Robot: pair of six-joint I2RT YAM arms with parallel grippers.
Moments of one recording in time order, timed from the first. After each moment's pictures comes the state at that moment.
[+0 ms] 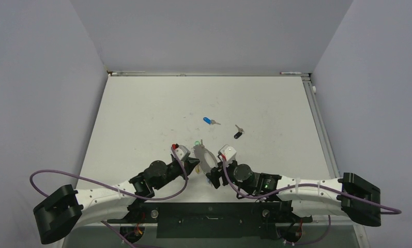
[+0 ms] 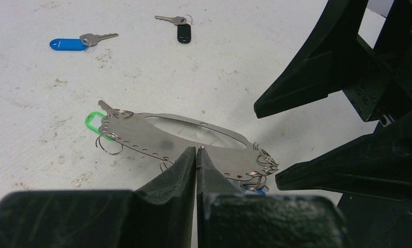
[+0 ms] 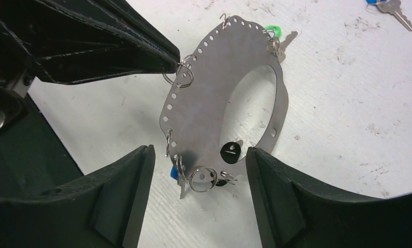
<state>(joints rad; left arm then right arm) -1.00 0.93 0.15 0.64 -0.12 -0.21 1.21 1.03 0.34 0.29 0.27 0.28</state>
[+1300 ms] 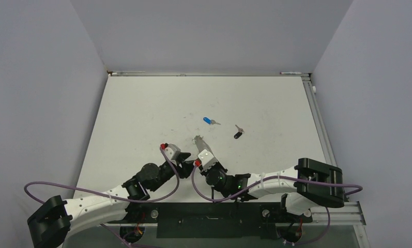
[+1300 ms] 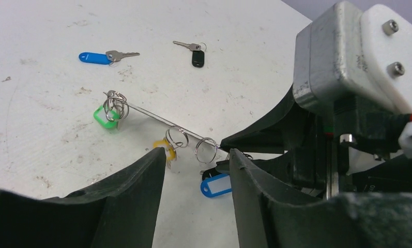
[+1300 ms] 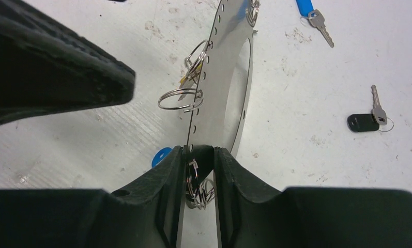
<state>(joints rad) -0.99 0.80 0.13 0.61 -0.18 -0.26 1.34 1.48 0.56 0.32 0.71 0.13</state>
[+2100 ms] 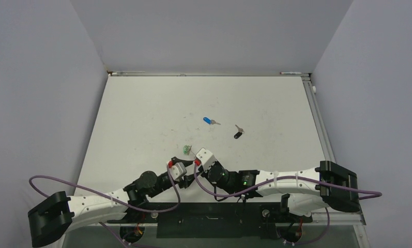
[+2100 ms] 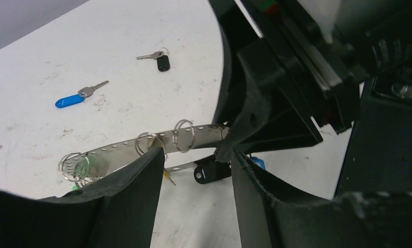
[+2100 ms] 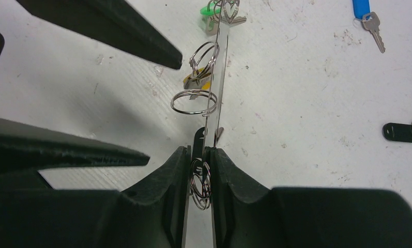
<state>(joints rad) -1.06 0.76 0.01 0.77 -0.05 0.02 1.34 1.32 0.64 0.03 0.49 0.17</state>
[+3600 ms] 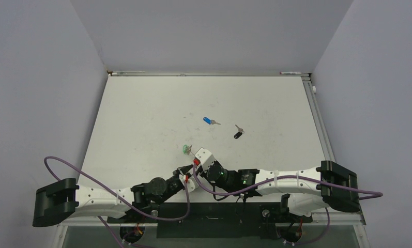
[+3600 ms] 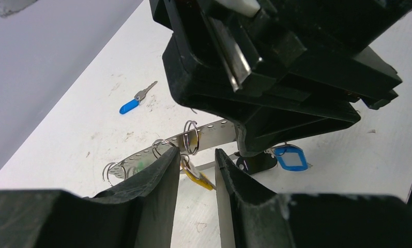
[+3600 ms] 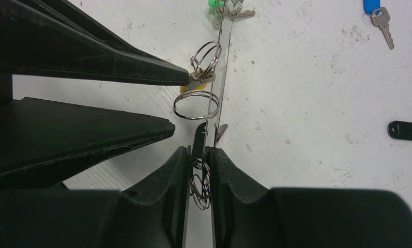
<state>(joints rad) -1.33 0.90 0.07 0.76 -0.43 0.41 1.34 1.32 0.67 -0.04 0.46 0.18</state>
